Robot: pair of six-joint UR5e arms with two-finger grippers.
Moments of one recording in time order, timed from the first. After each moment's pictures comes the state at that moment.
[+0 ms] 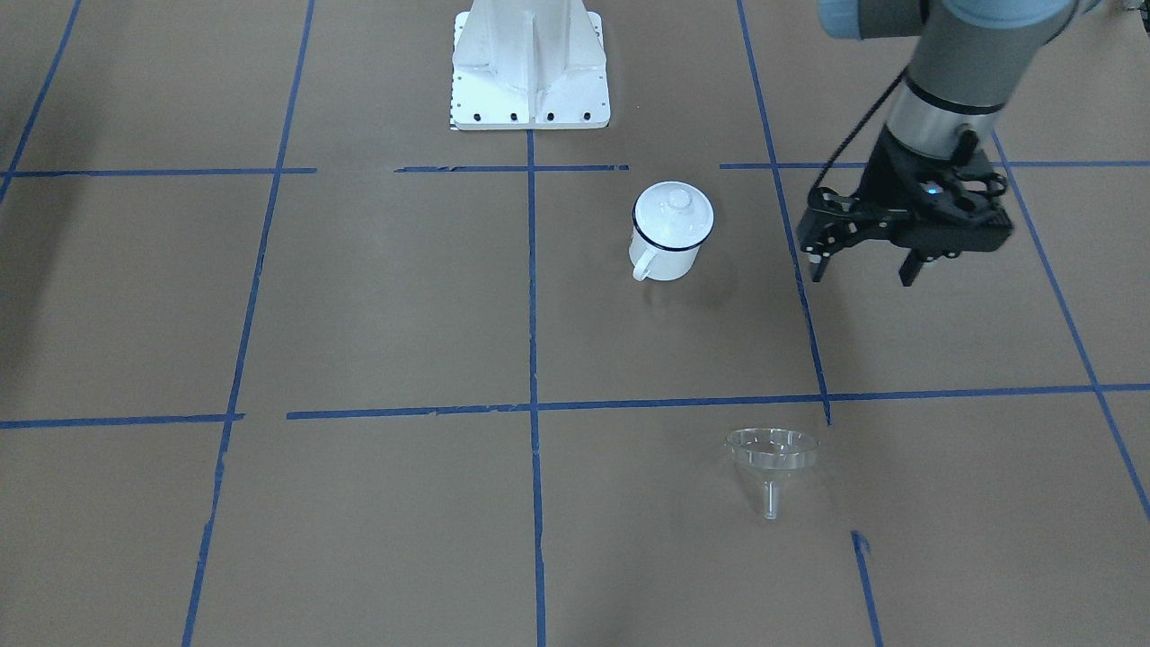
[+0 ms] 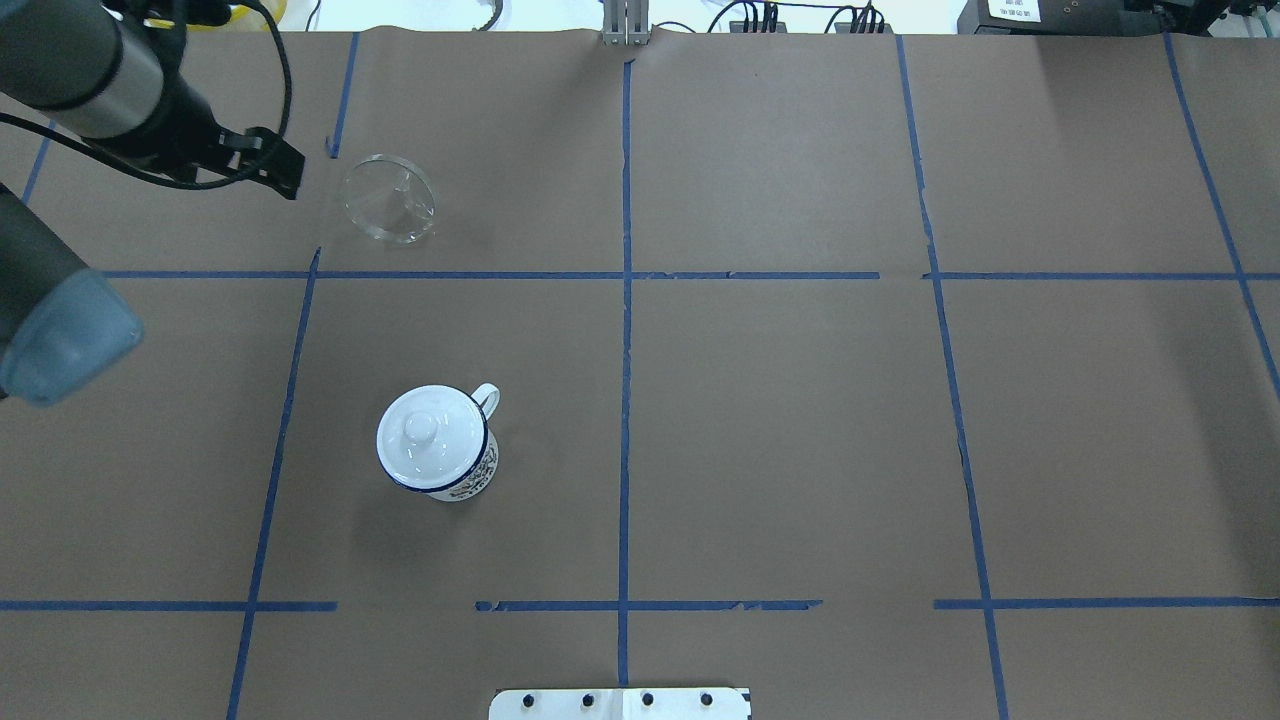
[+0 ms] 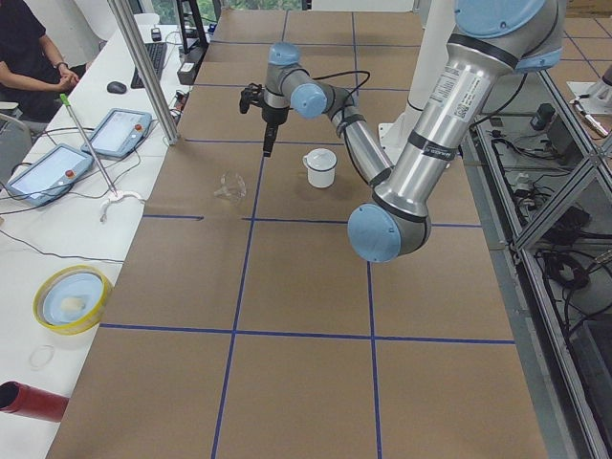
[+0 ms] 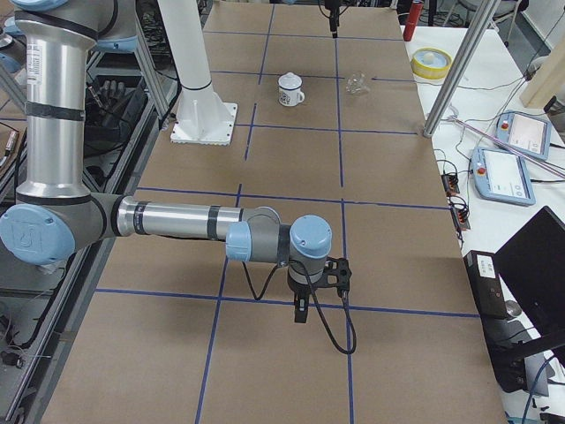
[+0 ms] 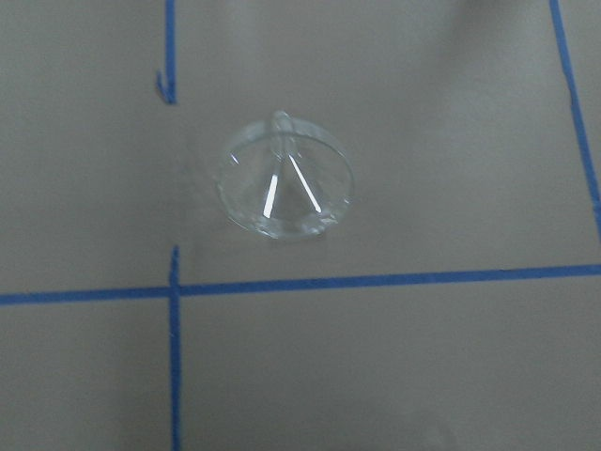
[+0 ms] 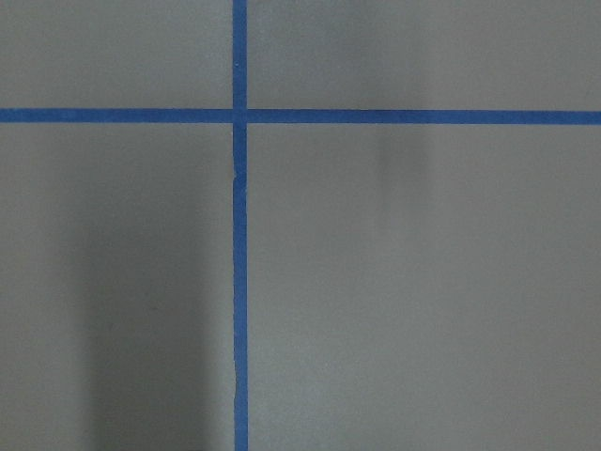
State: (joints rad) left arm -1.03 -2.00 -1.94 -1.43 -2.03 -0.64; right arm 1.57 -1.68 1.66 -1.57 2.29 0.01
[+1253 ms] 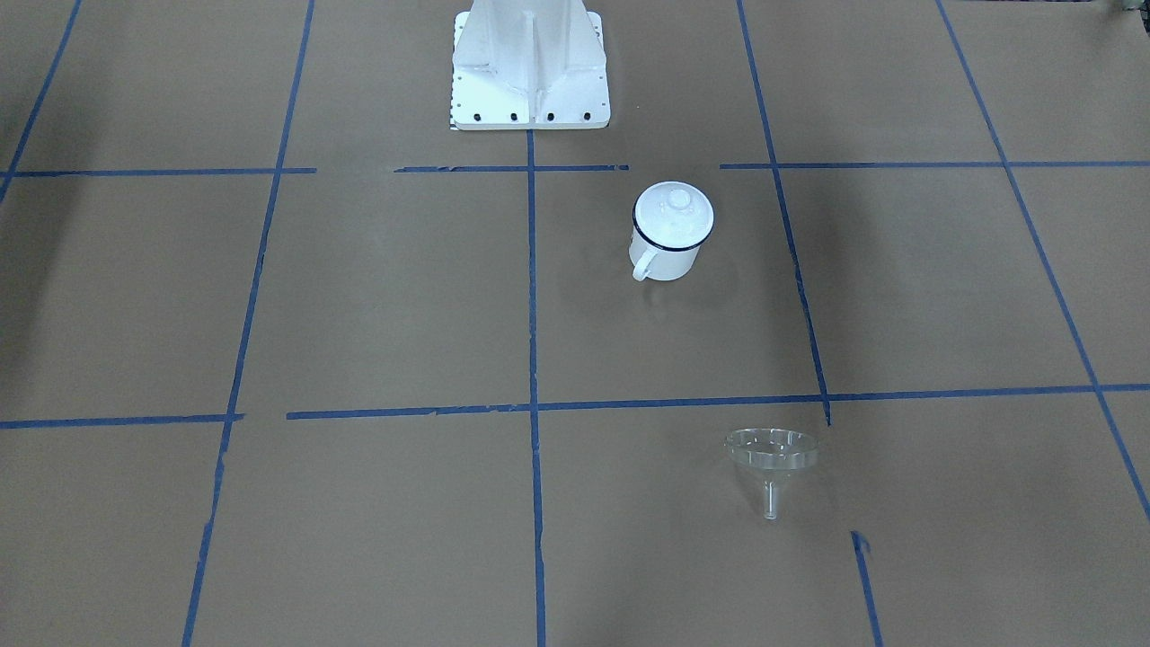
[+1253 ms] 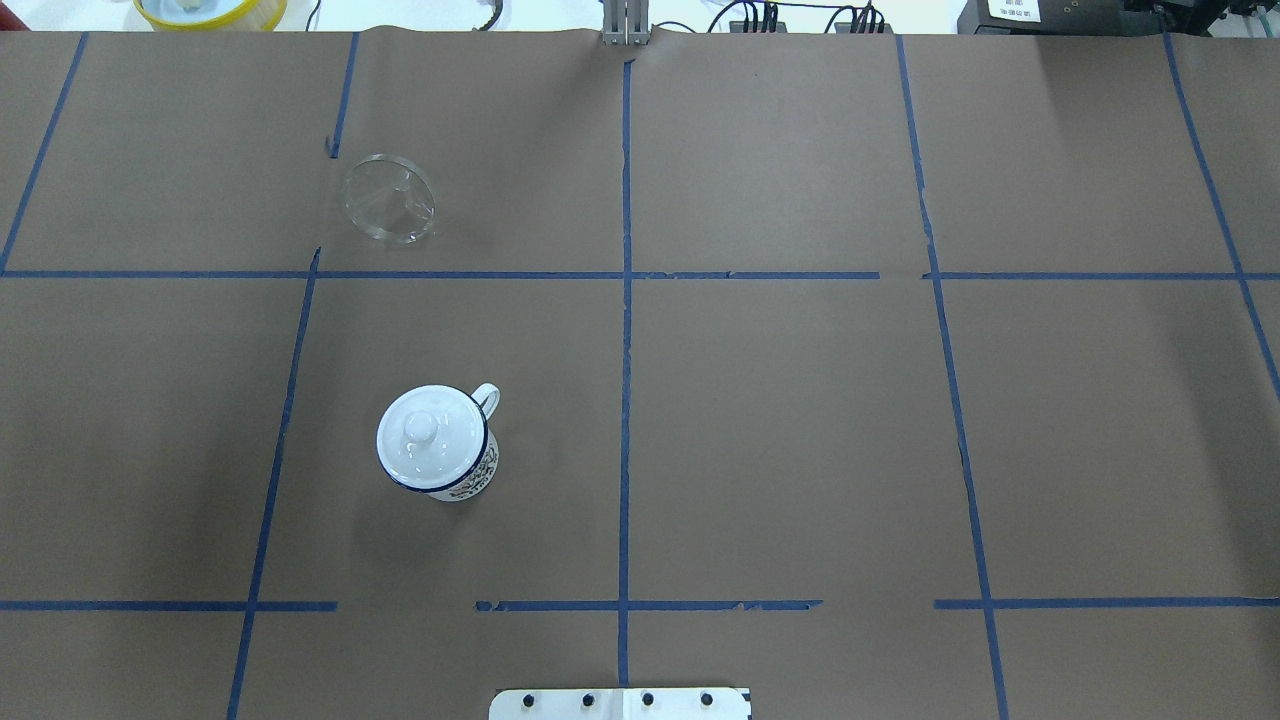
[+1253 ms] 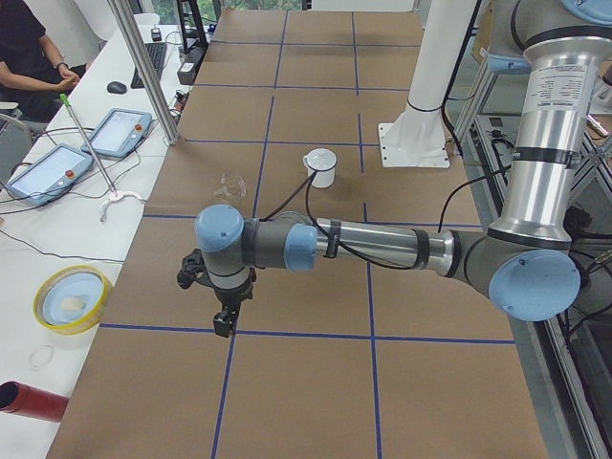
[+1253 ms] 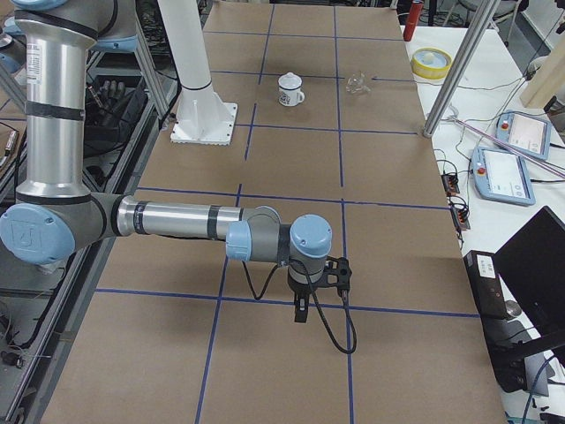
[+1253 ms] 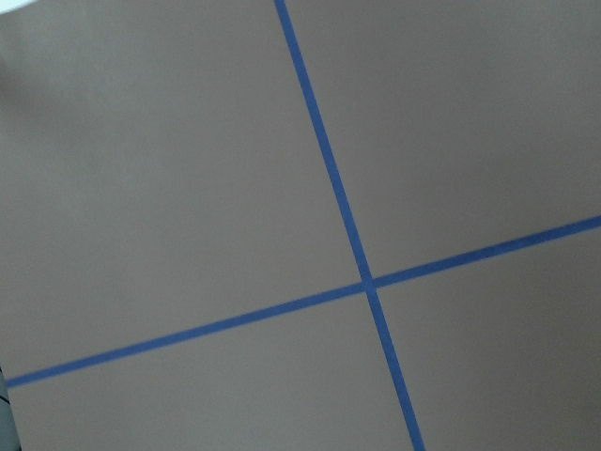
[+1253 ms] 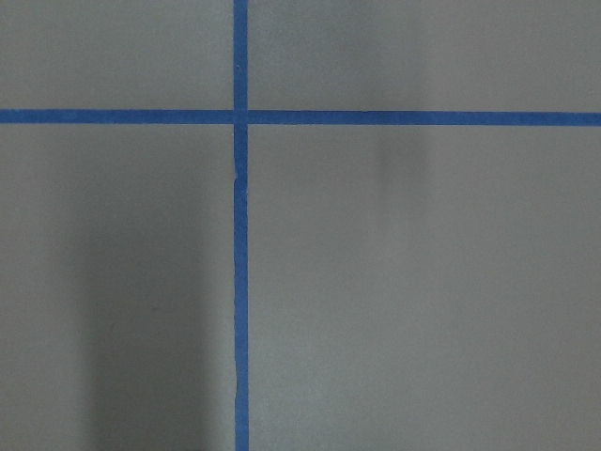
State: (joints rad) left arm -1.59 -1.63 -1.57 -1.54 -2.30 0.25; right arm 1.57 -1.68 1.66 -1.57 2.29 0.01
